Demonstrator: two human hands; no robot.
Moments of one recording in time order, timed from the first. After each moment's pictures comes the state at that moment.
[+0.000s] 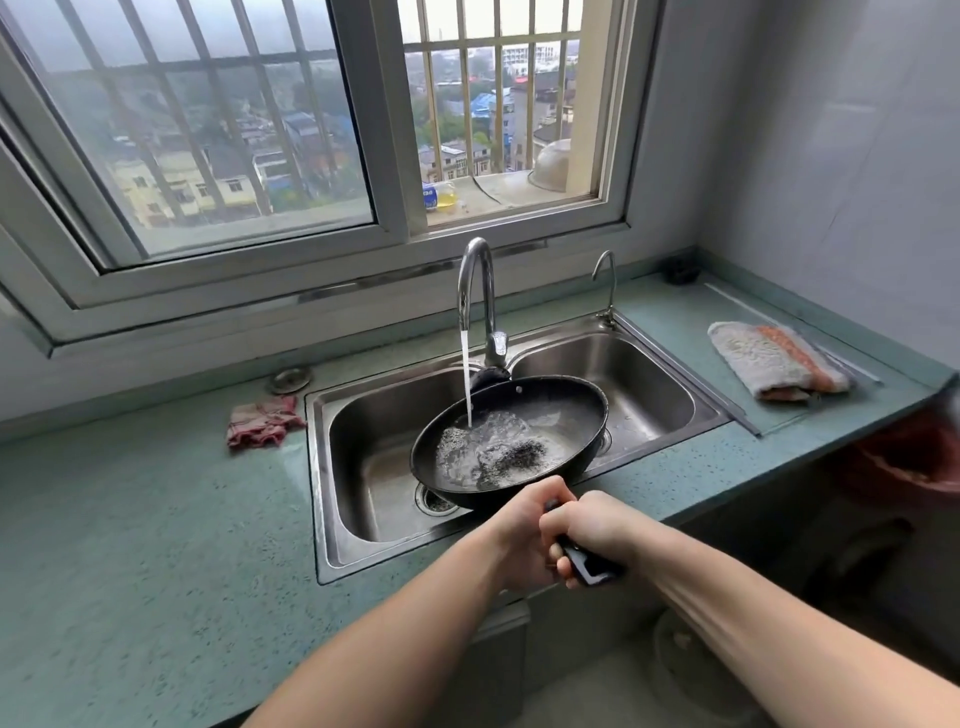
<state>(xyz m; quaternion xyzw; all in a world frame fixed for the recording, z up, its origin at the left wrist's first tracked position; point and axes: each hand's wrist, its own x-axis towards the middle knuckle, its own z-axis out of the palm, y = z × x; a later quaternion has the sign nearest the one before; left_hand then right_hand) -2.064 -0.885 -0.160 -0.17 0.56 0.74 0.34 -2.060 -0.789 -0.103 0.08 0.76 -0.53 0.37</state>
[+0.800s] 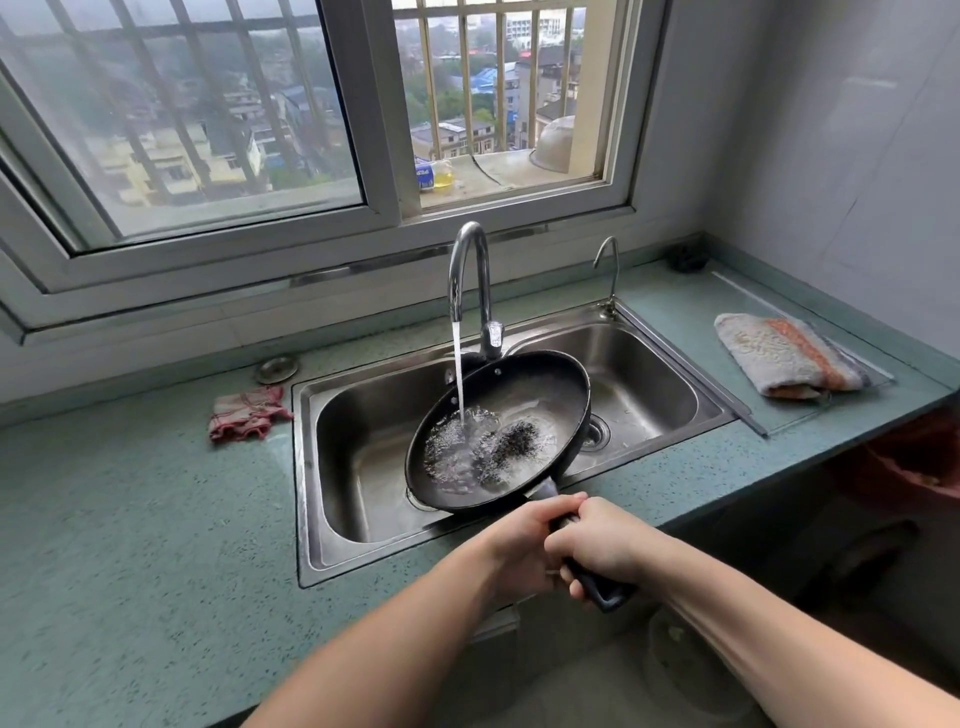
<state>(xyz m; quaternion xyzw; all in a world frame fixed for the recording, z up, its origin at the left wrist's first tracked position) -2.084 -0.880 -0.191 -0.13 0.53 0.75 0.36 -2.080 -0.775 -0.119 0.01 0.82 -0.43 0.37</state>
